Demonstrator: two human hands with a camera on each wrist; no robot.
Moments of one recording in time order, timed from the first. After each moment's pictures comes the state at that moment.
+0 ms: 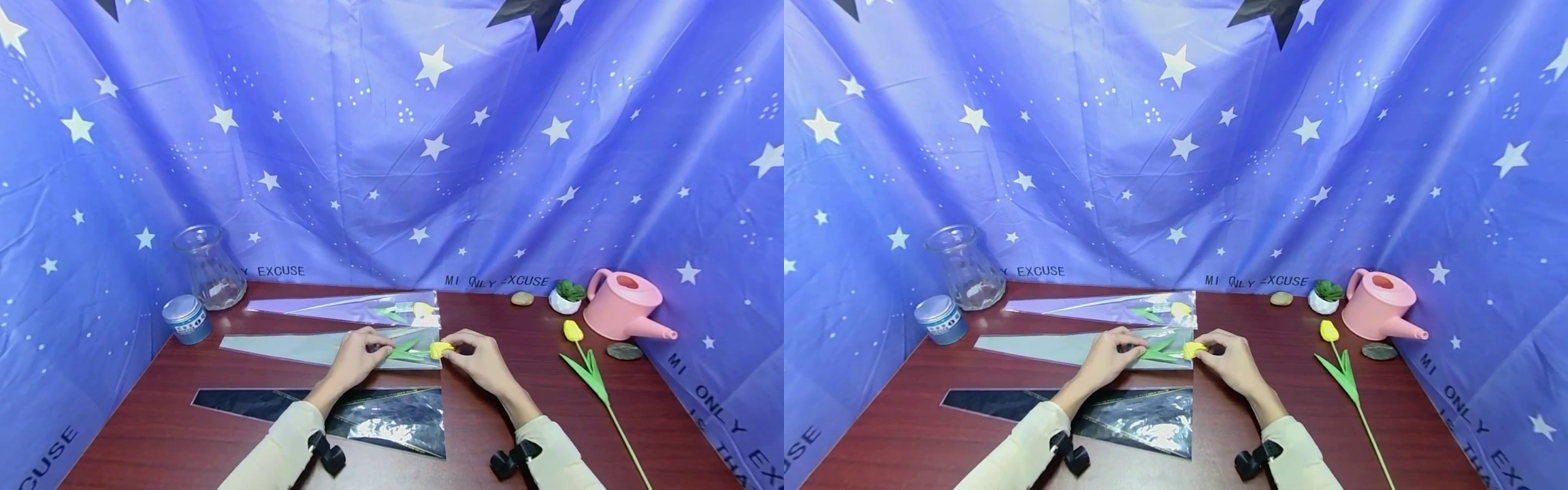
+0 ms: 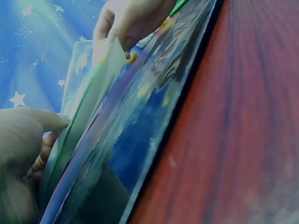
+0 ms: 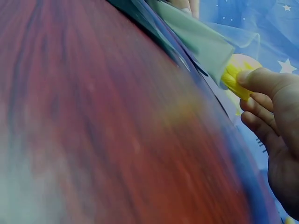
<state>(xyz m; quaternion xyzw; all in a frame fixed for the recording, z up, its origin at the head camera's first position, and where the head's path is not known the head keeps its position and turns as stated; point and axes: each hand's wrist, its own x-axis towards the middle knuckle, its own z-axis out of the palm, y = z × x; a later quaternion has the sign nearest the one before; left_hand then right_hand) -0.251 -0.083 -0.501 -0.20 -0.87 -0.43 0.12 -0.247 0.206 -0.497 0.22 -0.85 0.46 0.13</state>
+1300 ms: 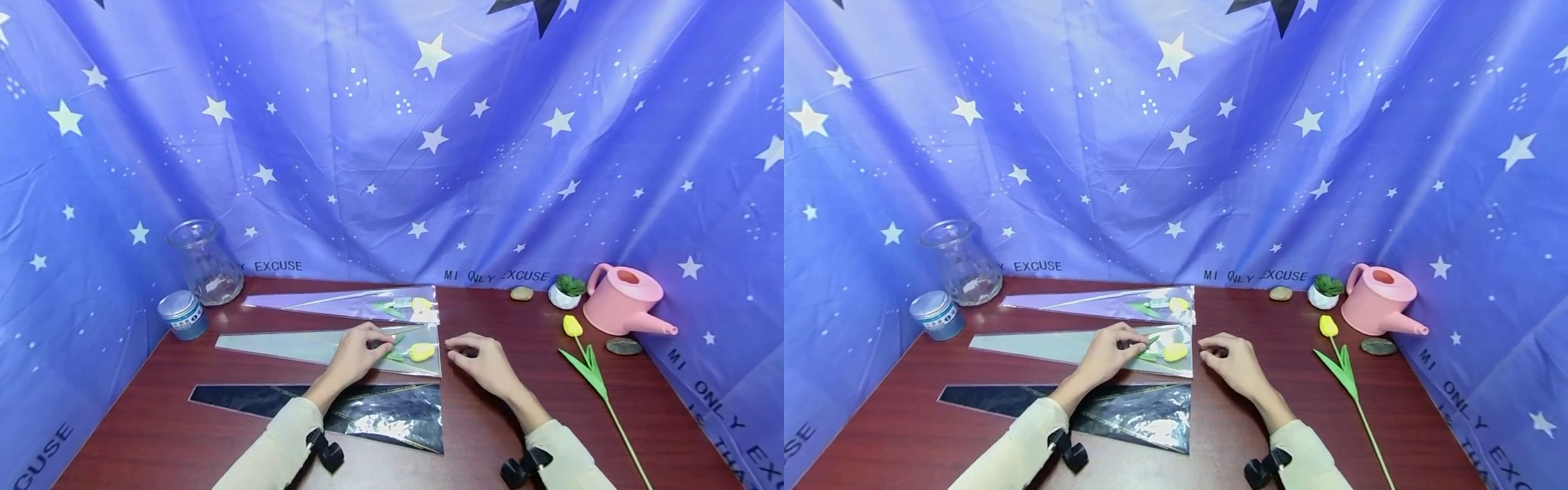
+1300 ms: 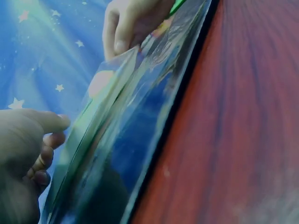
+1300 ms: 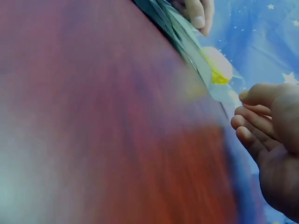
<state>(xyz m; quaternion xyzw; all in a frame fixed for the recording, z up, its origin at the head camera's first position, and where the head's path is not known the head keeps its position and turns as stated) -0.250 -0.080 -0.496 -0.20 -0.87 -0.43 0.12 -0.232 0.213 -0.491 0.20 -0.89 0.40 0.11</state>
